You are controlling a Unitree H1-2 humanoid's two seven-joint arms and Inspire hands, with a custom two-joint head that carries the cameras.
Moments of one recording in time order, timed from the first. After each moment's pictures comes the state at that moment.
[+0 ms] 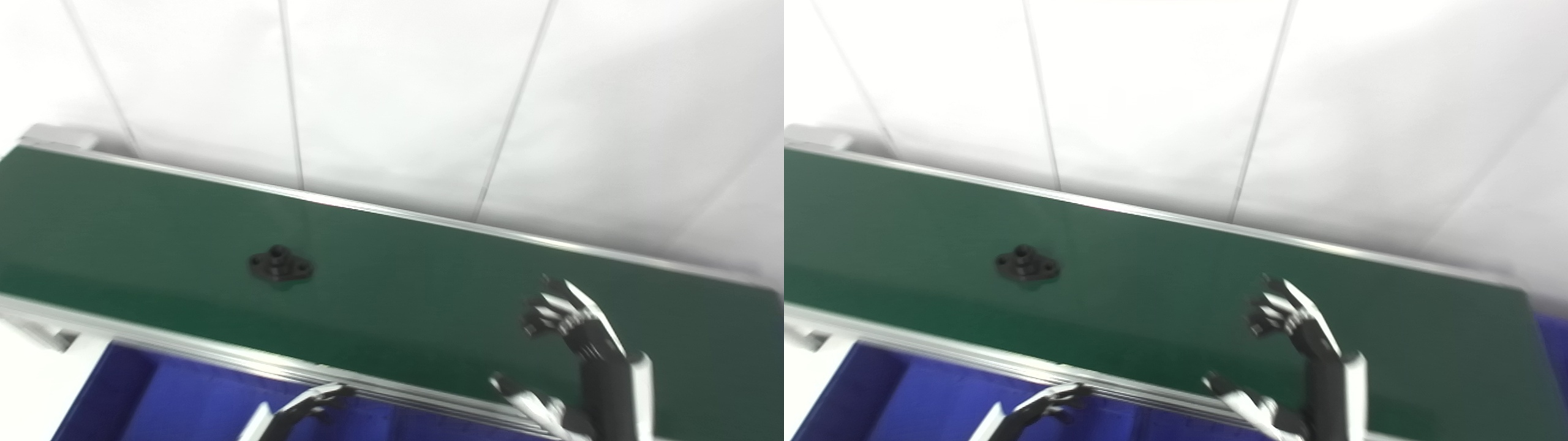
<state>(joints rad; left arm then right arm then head) 0.19 0.56 -0.97 0.08 0.20 -0.45 0.78 0.30 -0.02 0.24 -0.40 -0.28 -0.37 -0.14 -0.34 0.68</state>
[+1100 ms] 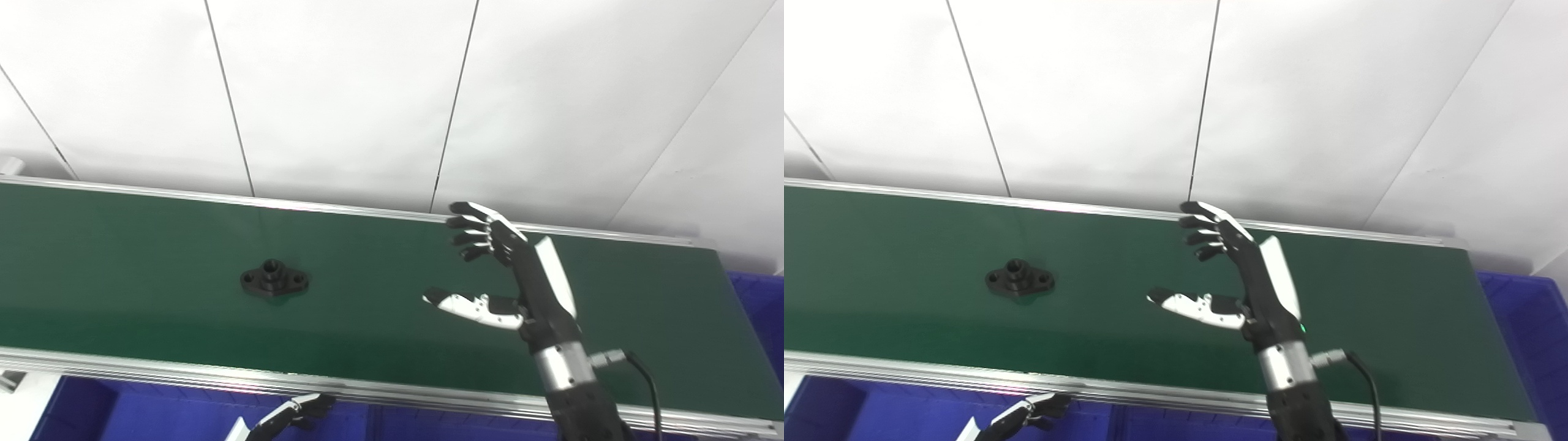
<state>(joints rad) 0.20 0.55 -0.95 0.05 0.18 -0.45 0.70 -0.04 -0.06 0.22 -0.43 -0.42 0.17 0.17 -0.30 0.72</state>
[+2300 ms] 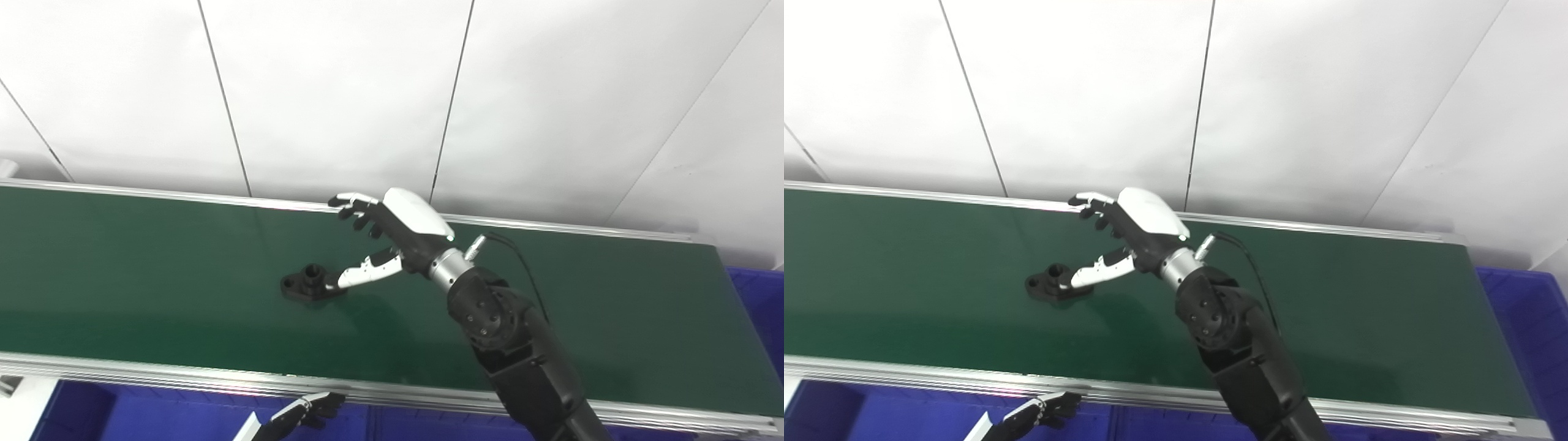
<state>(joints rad) 0.25 0.49 -0.78 0.05 0.12 -0.45 0.42 -0.45 -0.08 0.49 0.00 -0.67 0.27 0.37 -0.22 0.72</state>
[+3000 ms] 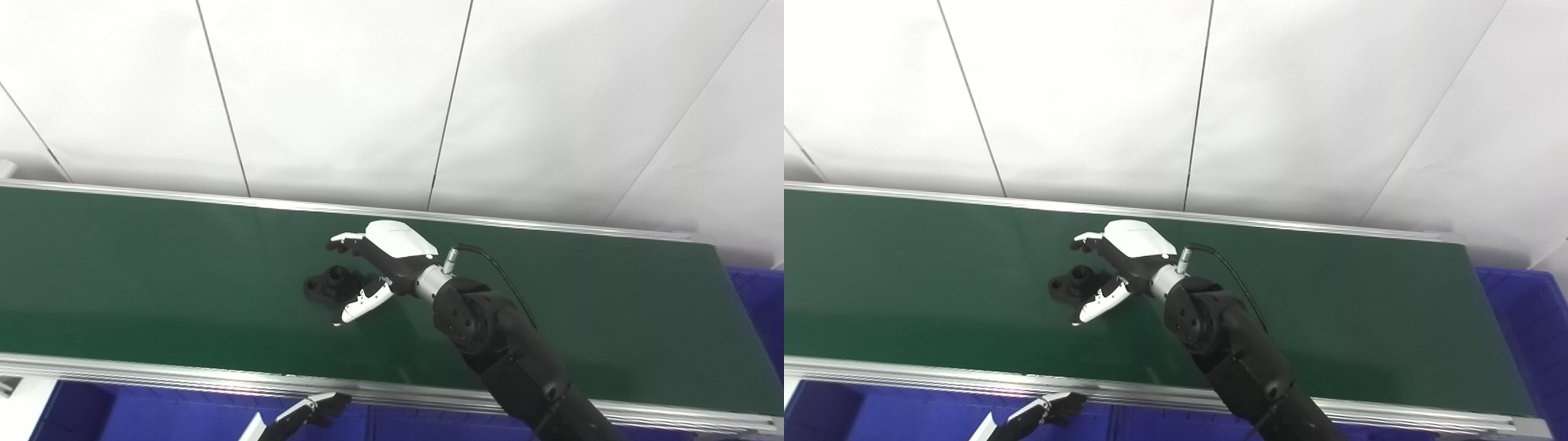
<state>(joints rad) 0.25 0.48 -0.81 0.02 0.16 -0.45 0.47 -0.50 -0.14 0.62 0.15 -0.75 0.23 0.38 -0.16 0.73</state>
